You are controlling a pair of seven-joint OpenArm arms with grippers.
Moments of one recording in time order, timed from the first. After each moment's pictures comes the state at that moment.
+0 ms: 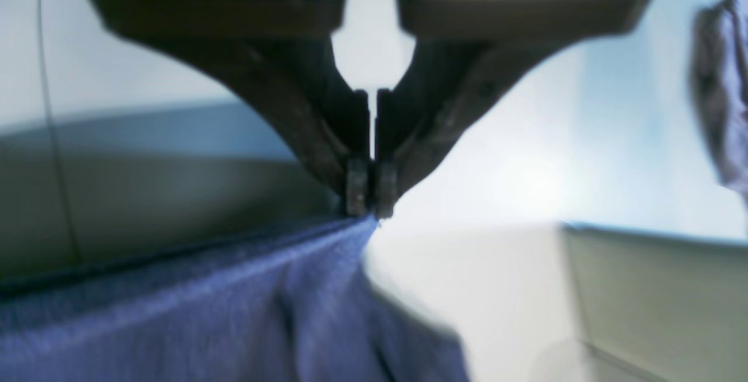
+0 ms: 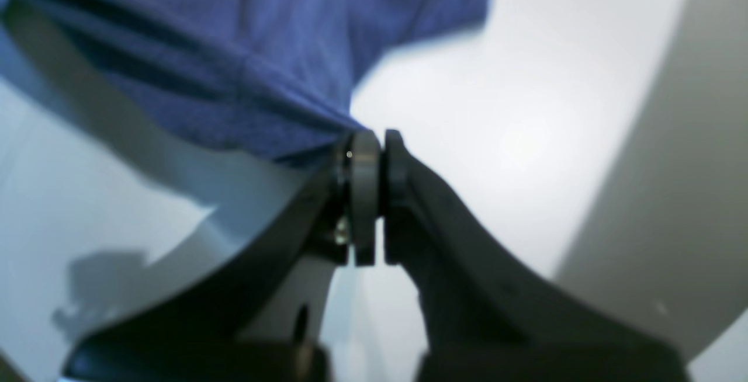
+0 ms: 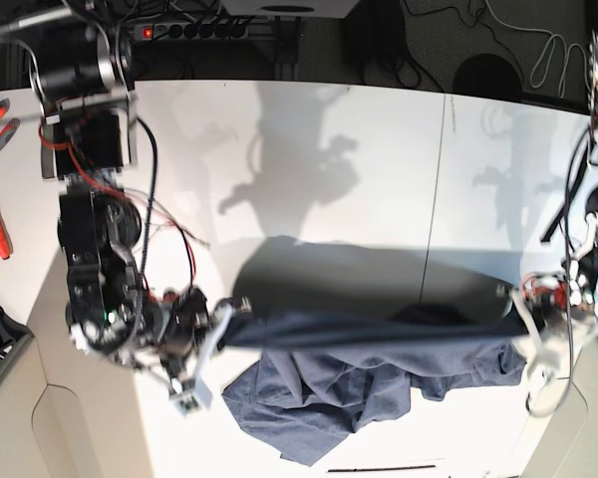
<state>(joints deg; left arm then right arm) -16.8 -33.0 8.6 71.8 -11.5 -13.3 43.1 21.0 4.7 -7.5 82.9 11.0 19.6 -64.1</state>
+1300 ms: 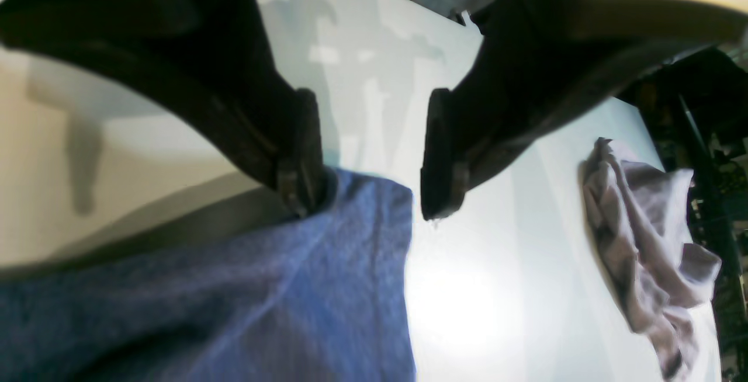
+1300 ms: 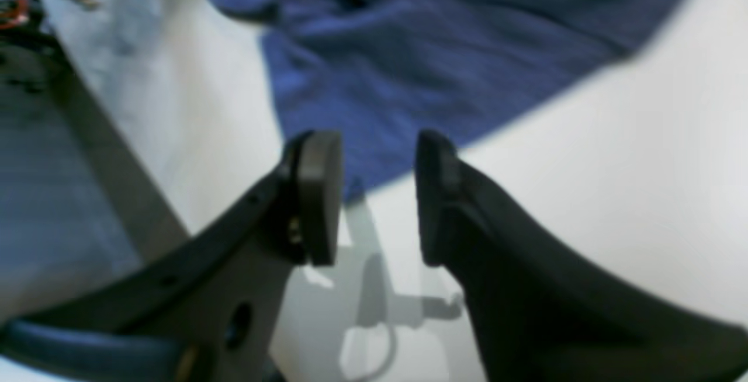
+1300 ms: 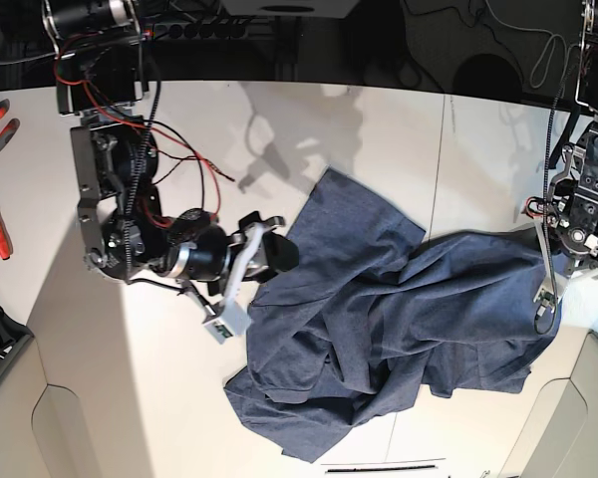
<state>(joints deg) -5.7 -32.6 8.3 73.4 8.9 -6.3 46.4 10.6 1.8 -7.2 84.9 35.2 28.4 -65.9</state>
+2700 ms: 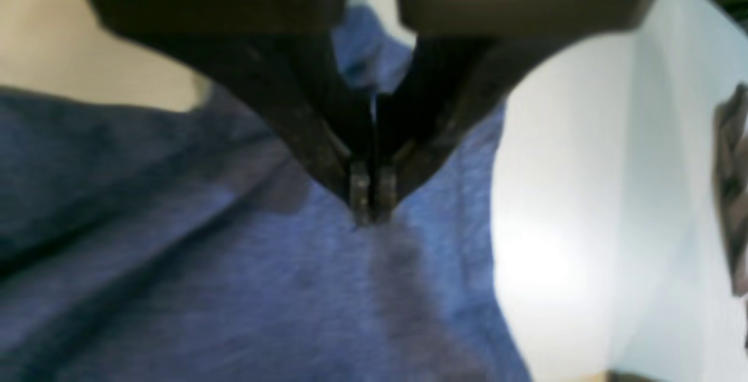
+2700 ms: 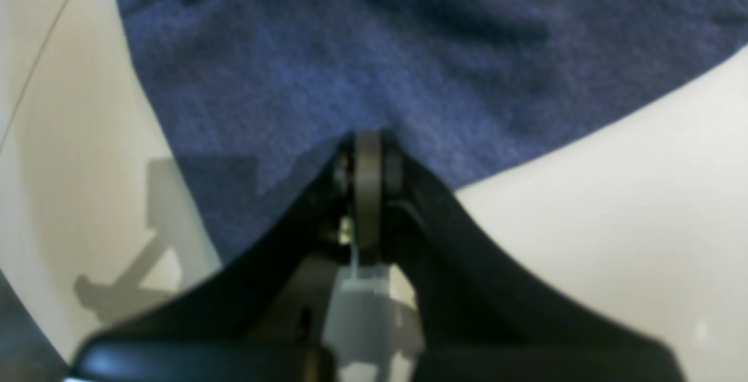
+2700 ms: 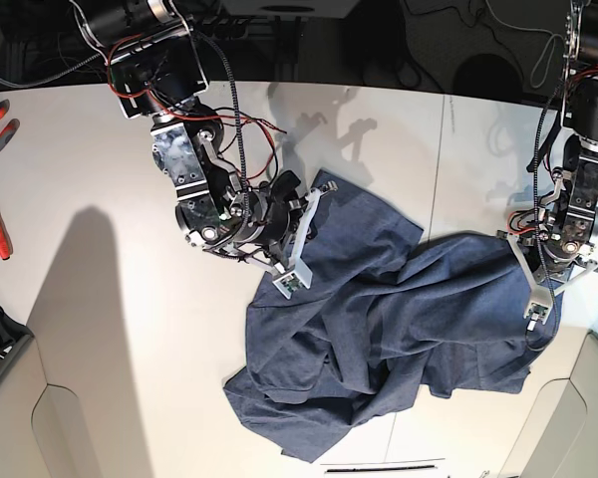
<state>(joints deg) -12.1 -28.7 8.1 57.9 -1.1 -5.1 27.9 11.6 -4.6 -17.8 63.1 6.0 21.1 -45.0</state>
